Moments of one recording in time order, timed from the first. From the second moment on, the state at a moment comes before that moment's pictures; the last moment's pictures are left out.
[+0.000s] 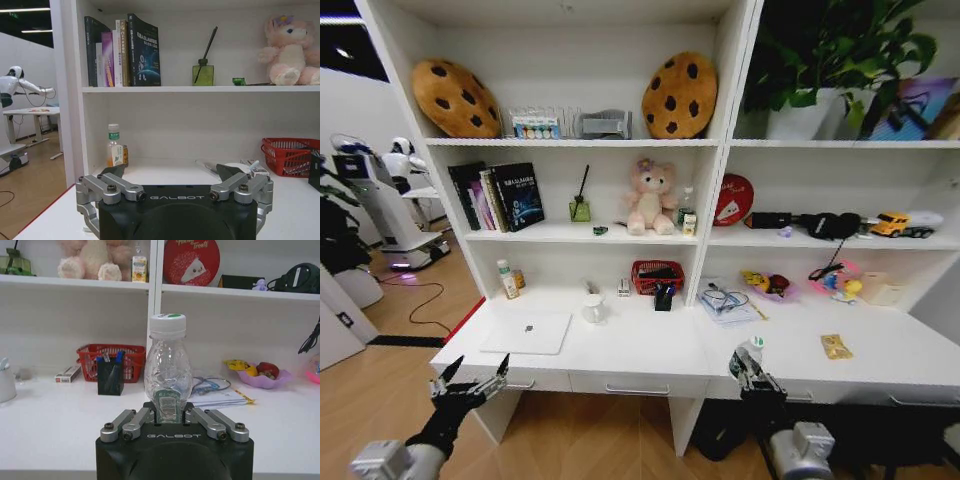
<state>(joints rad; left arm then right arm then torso) 1.97 -1.30 -0.98 -2.45 -0.50 0.18 0.02 -1.90 1.35 0.64 2.32 0.21 -0.15 0.16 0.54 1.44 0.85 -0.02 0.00</state>
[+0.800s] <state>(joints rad) 1.97 -1.30 -0.98 -2.45 -0.50 0.18 0.02 -1.87 1.35 0.56 2.29 0.17 -0.14 0.19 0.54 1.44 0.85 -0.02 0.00</state>
